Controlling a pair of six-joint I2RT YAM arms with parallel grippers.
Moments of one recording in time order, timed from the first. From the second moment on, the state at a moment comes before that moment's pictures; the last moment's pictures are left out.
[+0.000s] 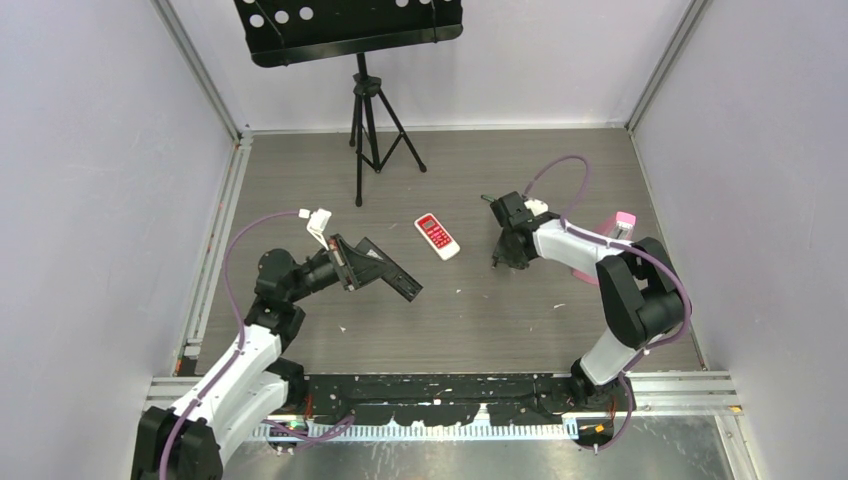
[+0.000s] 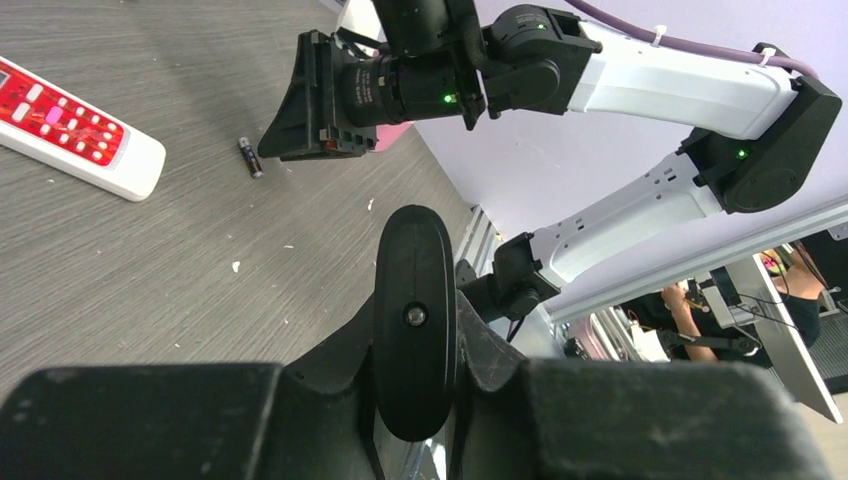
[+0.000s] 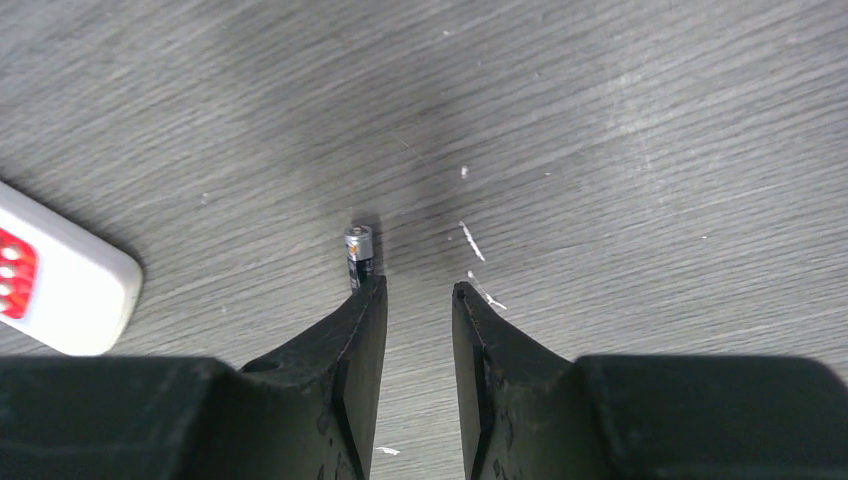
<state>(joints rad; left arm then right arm) -0.29 0.79 0.33 0.53 0.79 -0.91 0.46 1.64 0.95 -0.47 0.26 0.81</state>
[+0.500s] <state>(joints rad) -0.29 0.79 0.33 0.50 0.75 -0.89 0.46 1.71 1.02 -0.47 0.21 0.79</state>
